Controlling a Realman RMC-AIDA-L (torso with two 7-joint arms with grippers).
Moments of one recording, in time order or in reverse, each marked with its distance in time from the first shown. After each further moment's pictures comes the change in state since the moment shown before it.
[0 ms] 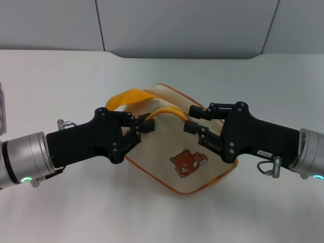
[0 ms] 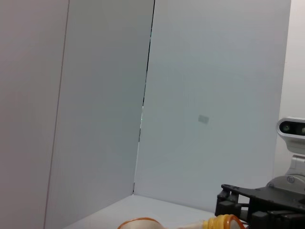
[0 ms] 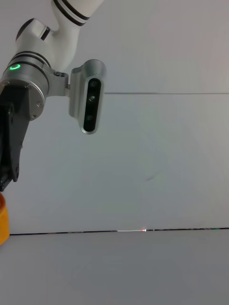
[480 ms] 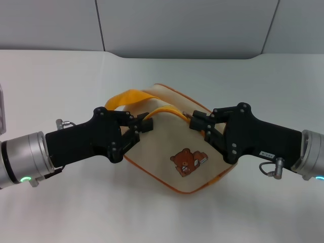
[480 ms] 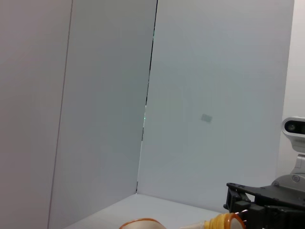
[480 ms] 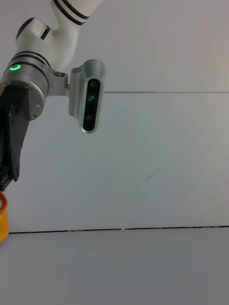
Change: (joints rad) left arm 0.003 0.000 0.000 0.003 -0.002 -0.007 0.000; right arm -0.009 0.000 0.002 -0.006 0.001 -0.007 0.000
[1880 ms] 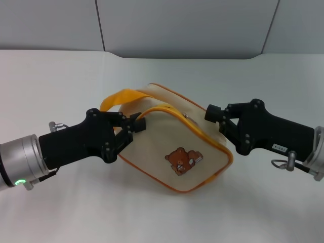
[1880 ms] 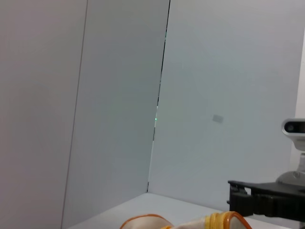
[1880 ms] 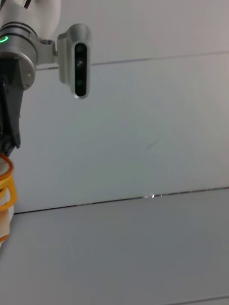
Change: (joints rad) left arm 0.023 0.002 -0.016 0.004 -0.005 -0.005 0.000; right arm -0.030 -0.007 0.011 -0.043 0.024 0.014 0.134
